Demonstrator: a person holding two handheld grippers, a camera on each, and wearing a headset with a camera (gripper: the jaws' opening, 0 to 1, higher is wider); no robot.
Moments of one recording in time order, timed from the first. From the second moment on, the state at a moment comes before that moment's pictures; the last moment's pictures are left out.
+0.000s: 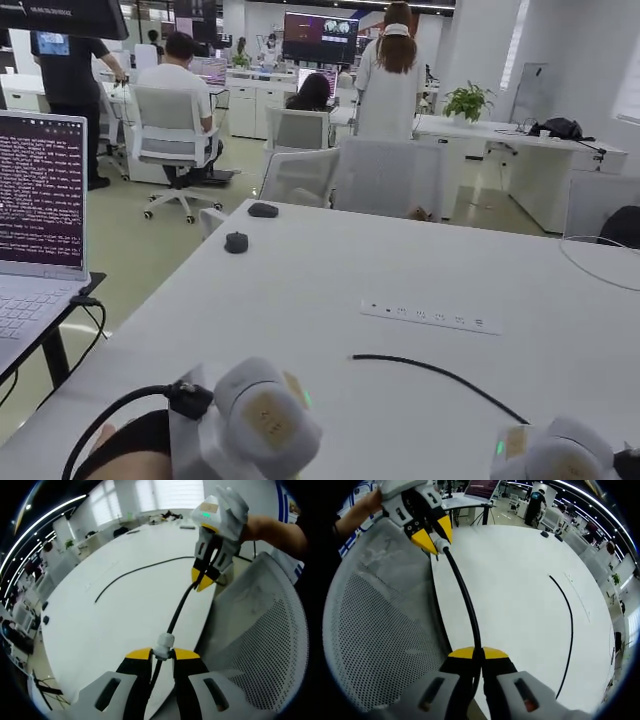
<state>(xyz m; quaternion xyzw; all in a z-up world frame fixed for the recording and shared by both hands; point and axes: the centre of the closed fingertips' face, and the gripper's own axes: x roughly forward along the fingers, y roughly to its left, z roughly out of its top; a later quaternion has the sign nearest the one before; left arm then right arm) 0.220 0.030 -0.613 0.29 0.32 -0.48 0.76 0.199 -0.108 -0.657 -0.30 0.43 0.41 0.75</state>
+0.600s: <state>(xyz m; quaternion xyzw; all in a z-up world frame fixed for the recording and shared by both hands) 0.222 0.030 -0.613 0.29 0.33 -0.48 0.76 0.194 -0.031 -0.629 -0.27 0.38 0.49 0.74</state>
